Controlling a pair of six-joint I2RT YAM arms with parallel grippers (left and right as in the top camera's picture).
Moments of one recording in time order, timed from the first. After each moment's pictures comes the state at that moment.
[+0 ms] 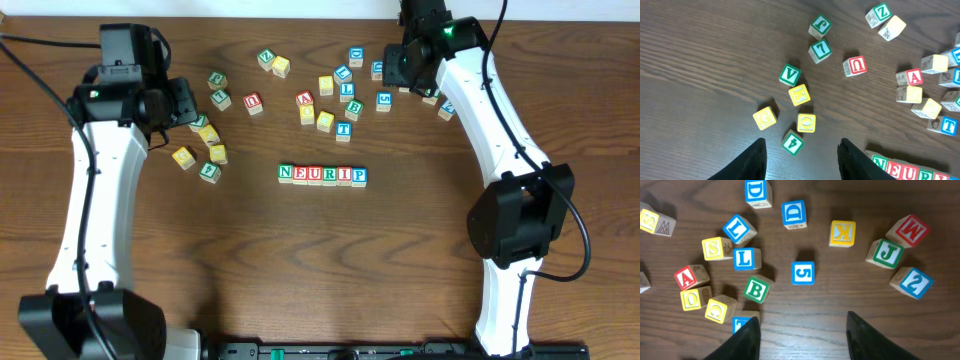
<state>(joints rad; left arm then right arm) 0.06 1.62 1.54 -0.94 0.01 -0.20 0.28 2.19 2.13 -1.04 0.02 0.33</state>
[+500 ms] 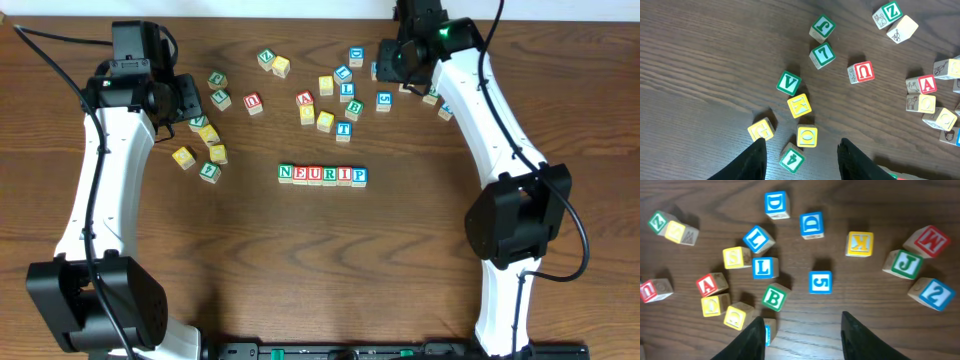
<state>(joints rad) 0.06 1.70 1.54 -0.87 0.01 -0.20 0.30 2.19 2.13 -0.98 -0.01 0.36</state>
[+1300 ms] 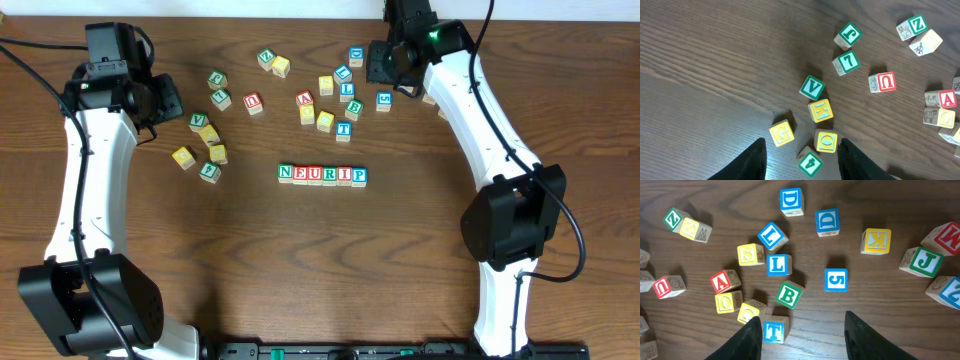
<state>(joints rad) 0.14 1.70 1.54 -0.87 0.01 -0.20 0.33 2.19 2.13 -0.98 -0.01 0.39</state>
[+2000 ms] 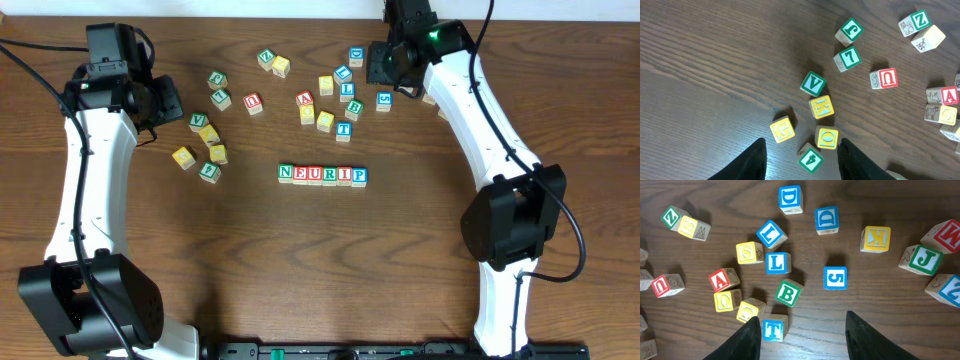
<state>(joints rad) 0.14 1.70 1.54 -0.89 0.01 -0.20 0.33 2.19 2.13 -0.98 -0.01 0.39</state>
